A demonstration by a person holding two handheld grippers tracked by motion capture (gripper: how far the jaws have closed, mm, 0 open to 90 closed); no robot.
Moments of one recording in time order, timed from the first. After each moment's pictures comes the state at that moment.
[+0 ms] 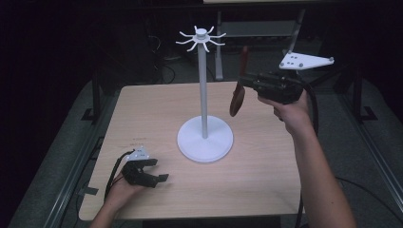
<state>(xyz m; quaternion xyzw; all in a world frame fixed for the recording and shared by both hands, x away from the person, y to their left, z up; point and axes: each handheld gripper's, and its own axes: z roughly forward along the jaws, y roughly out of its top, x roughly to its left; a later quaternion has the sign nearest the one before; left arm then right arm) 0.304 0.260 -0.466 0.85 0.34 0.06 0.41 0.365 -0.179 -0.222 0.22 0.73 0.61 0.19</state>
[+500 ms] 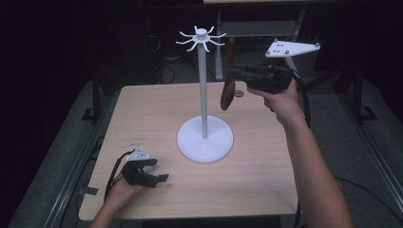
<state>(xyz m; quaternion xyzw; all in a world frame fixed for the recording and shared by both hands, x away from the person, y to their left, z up) 0.304 0.260 -0.466 0.85 0.33 0.06 0.41 0.380 -0.154 -0.205 0.21 0.74 0.61 0.18</state>
